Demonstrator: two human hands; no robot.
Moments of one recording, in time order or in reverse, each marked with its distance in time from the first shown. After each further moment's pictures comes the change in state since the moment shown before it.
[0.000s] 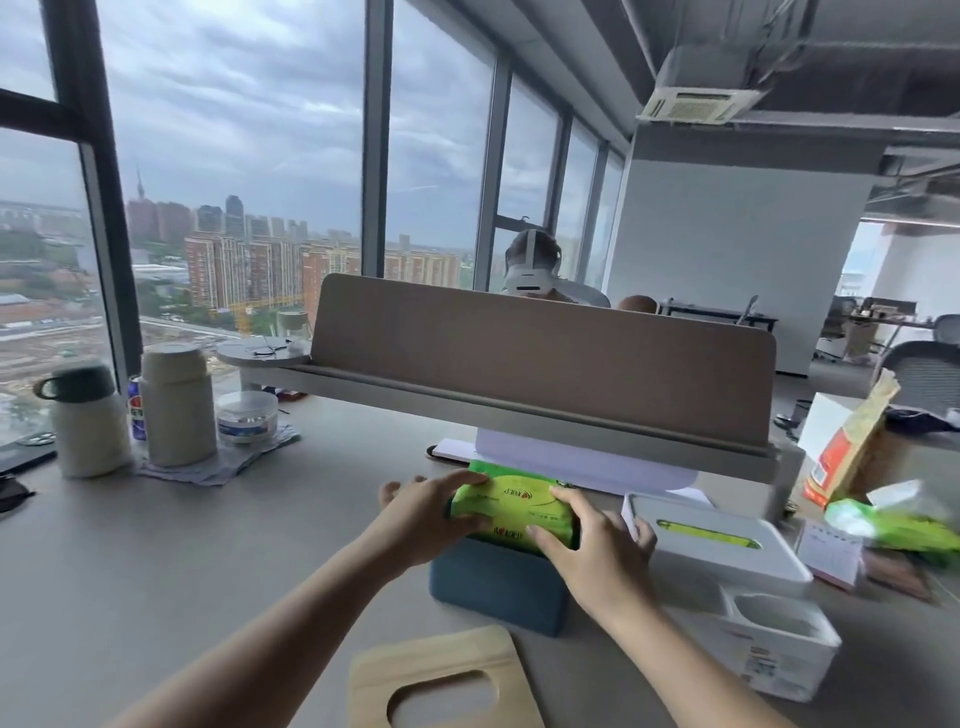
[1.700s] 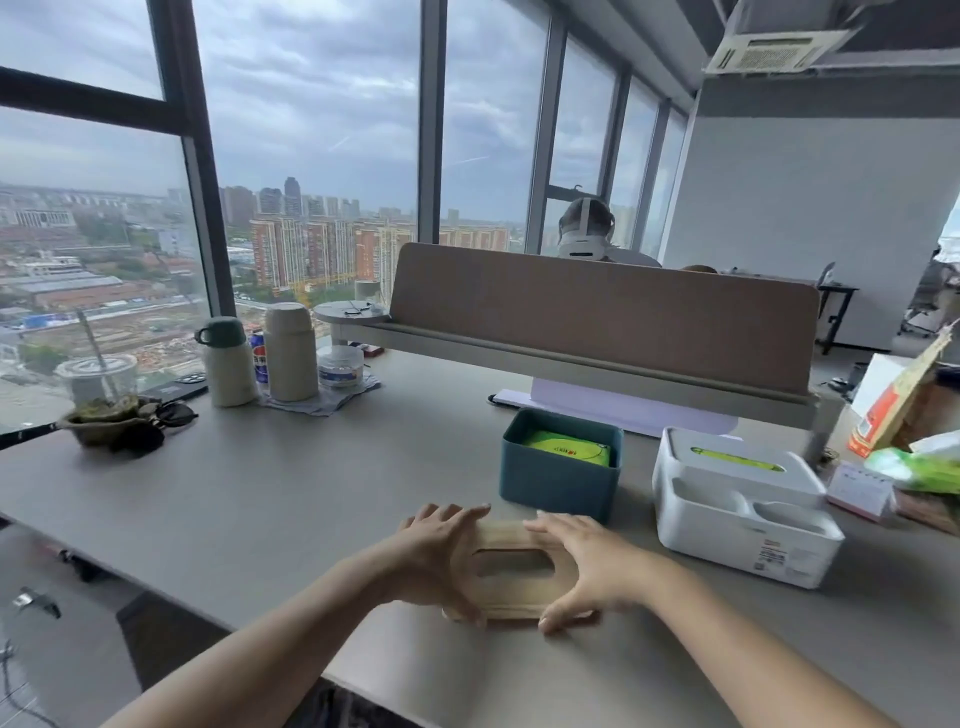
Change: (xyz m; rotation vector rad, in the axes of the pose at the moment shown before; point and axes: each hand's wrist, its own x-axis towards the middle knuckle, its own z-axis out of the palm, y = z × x) left_hand -0.165 -0.027 -0.015 0.154 -0.410 -0.022; right_hand -0.087 -0.009 0.014 -0.060 -0.742 -0.390
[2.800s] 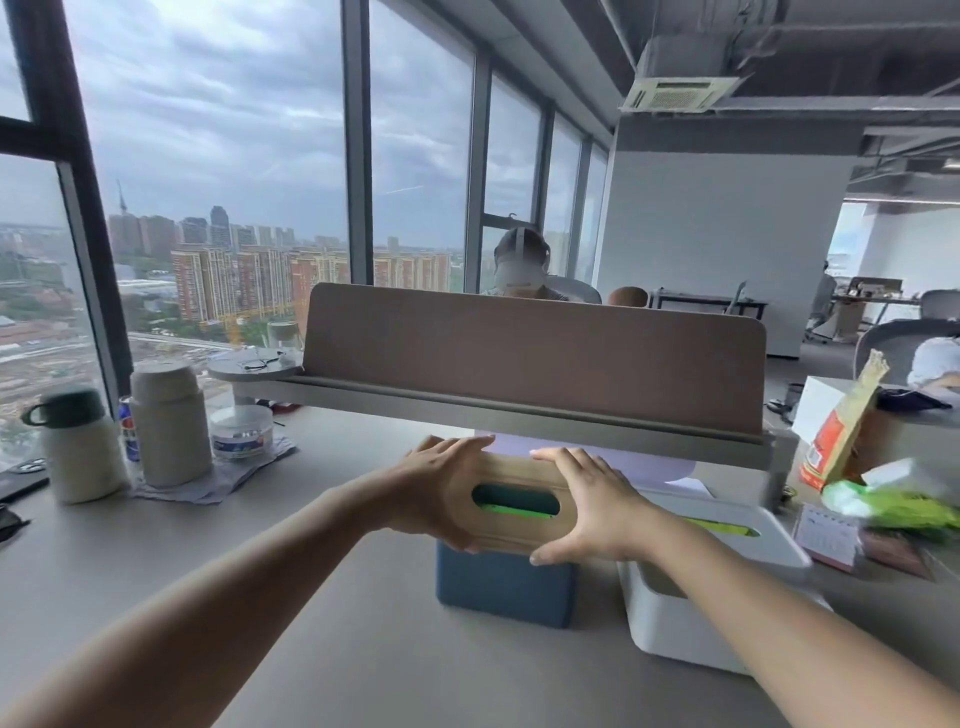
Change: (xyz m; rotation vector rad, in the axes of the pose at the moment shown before) left_hand 0.150 0.032 -0.110 0.018 0.160 0.287; right_hand 0.057 0.064 -0.118 -0.075 0.364 0.111
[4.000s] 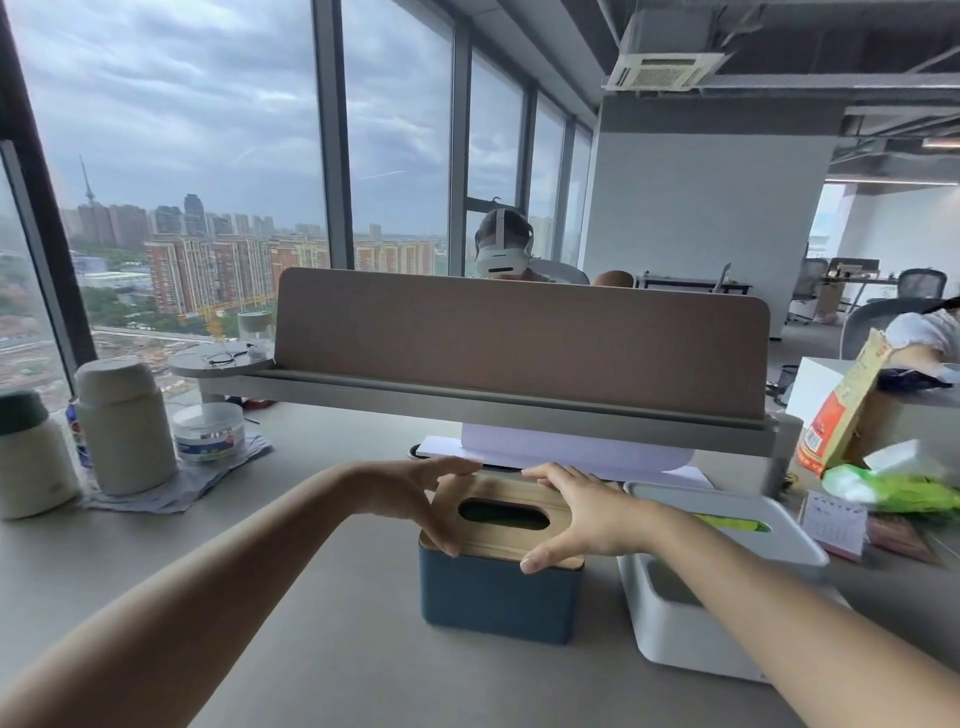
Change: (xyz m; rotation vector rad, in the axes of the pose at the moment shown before) left_hand 0.045 -0.048 0.012 -0.385 -0.426 -0.175; right_hand 0.019 0.011 0.009 0.112 -0.257 0.148
